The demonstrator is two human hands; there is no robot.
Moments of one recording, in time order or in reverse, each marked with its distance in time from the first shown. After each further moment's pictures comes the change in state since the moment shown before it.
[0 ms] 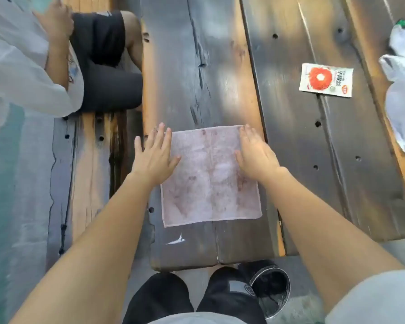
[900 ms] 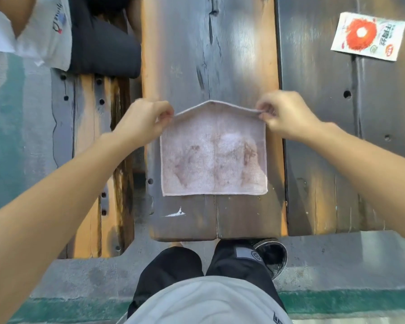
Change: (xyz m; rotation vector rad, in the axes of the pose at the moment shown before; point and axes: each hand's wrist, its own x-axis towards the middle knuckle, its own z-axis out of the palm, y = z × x) left_hand 0.009 -0.026 -0.021 -0.282 0.172 0.285; right_hand 0.027 0.052 -0.025 0.212 0.024 -0.229
